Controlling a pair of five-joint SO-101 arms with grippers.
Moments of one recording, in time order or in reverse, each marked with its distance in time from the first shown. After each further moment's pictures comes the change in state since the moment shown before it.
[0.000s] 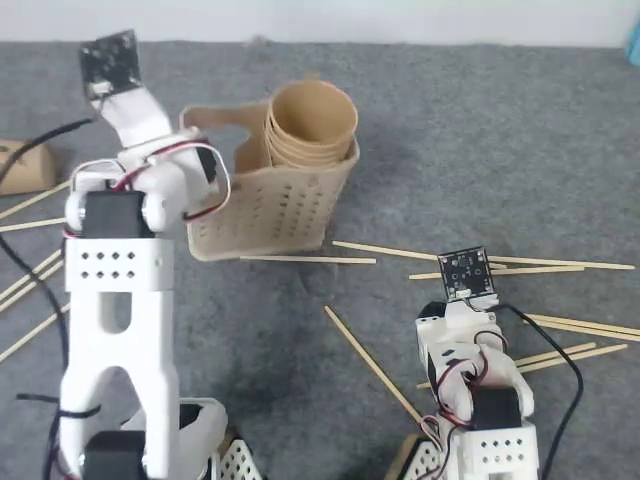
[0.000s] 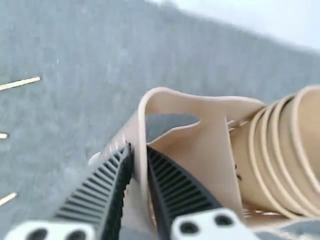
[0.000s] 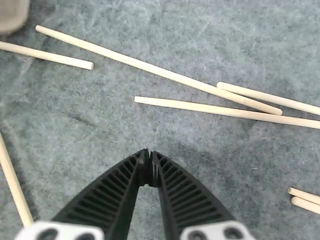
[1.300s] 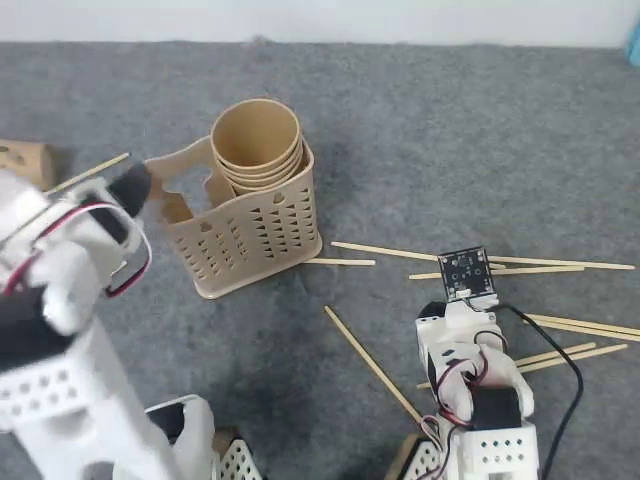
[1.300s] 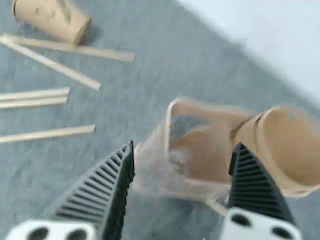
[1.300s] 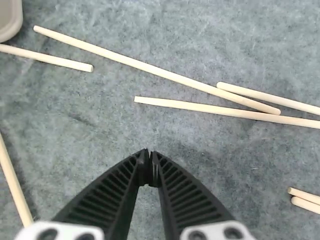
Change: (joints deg) left arm -17.8 -15.6 -10.9 28.7 5.8; right arm 0.1 0.0 0.0 0.0 0.0
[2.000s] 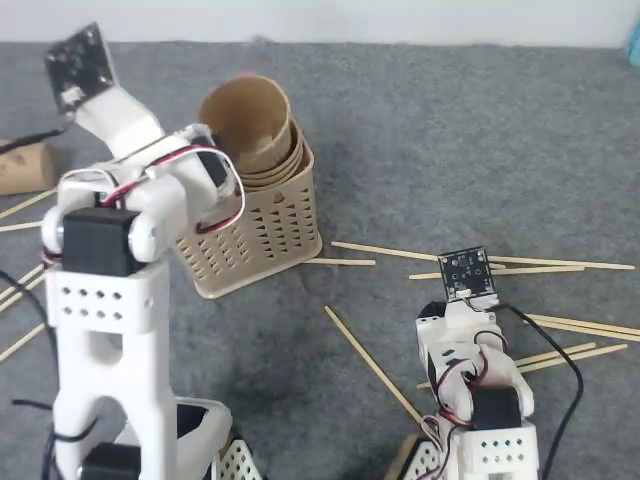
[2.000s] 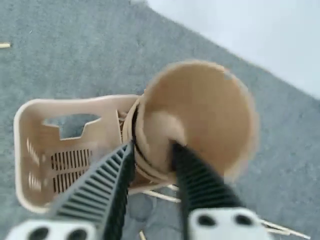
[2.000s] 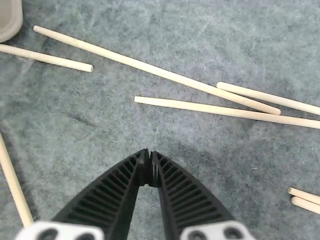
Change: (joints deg) left arm 24.0 12.4 -1.8 -12.9 9.1; right arm 0.0 0.0 0.0 0.0 0.0
